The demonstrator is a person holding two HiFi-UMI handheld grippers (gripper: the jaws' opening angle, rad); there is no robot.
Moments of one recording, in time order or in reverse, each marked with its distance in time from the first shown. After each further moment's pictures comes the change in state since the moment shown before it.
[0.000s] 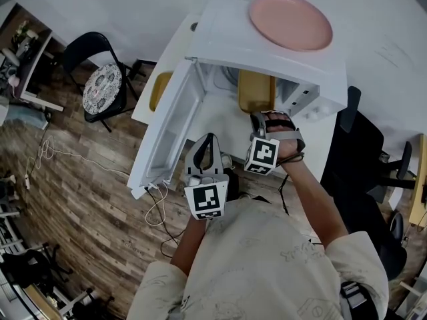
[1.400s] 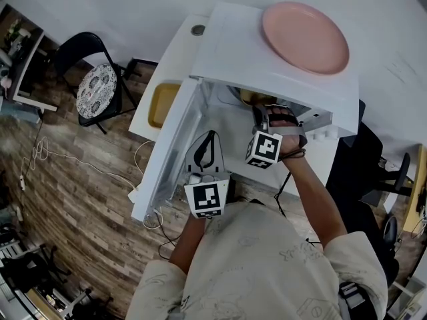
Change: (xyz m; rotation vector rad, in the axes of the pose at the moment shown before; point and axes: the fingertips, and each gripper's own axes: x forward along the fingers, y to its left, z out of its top) left arm 0.070 0.032 0.004 -0.023 0.011 -0.024; right arm 0.064 -0.061 0.003 0.021 0.032 -0.032
